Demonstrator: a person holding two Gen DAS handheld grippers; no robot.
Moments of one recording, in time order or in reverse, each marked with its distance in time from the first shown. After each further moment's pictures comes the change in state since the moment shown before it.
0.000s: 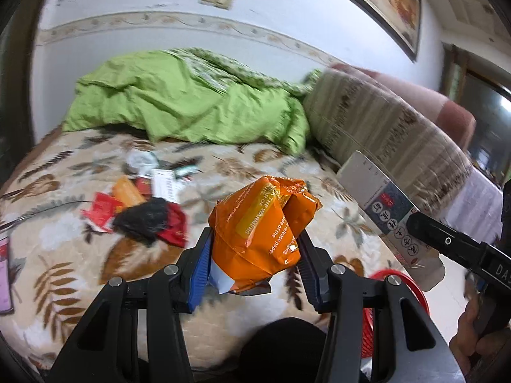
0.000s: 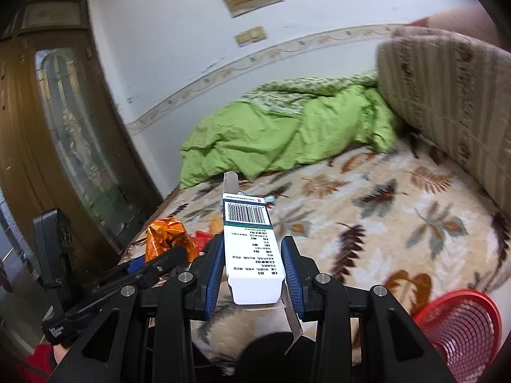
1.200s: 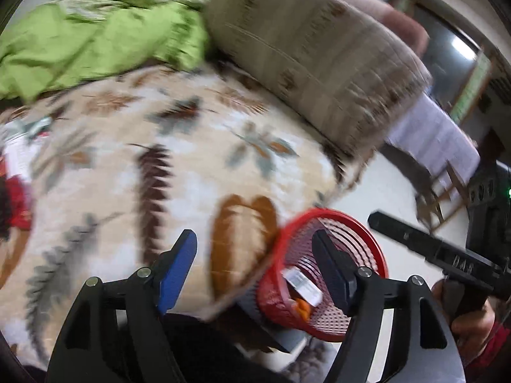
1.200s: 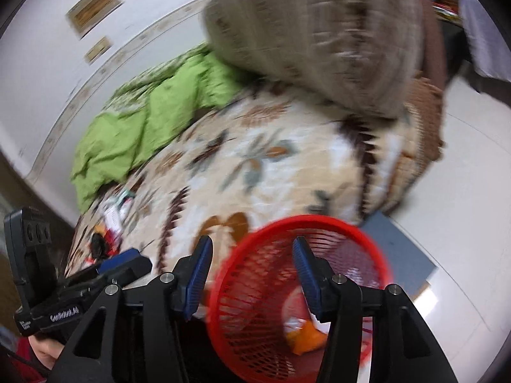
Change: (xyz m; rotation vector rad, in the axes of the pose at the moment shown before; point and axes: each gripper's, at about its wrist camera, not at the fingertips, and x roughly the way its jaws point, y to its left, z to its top) left arm 0.121 -0.117 -0.029 0.112 0.339 -0.276; right arm -0.047 -0.172 -0.036 0.309 0.136 -0.324
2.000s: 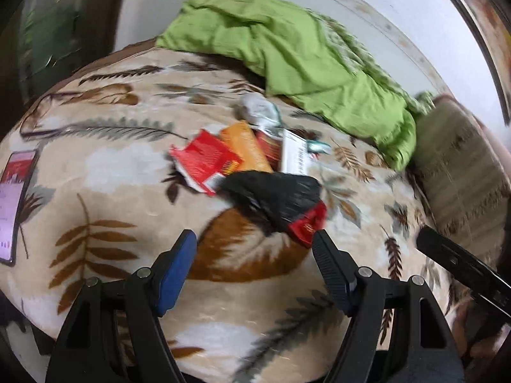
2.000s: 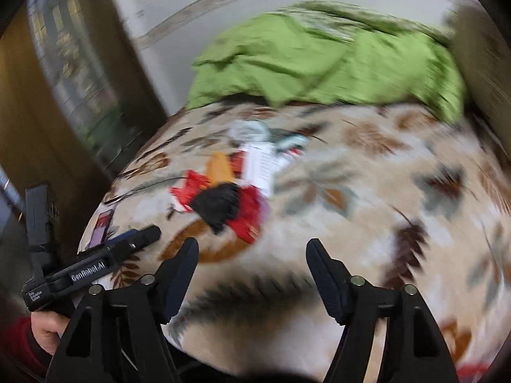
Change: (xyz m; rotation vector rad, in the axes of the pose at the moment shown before) left arm -0.140 0.269 -0.059 -0.610 -0.269 0.466; right arm 0.168 0.304 -0.004 -0.622 0.209 0.397
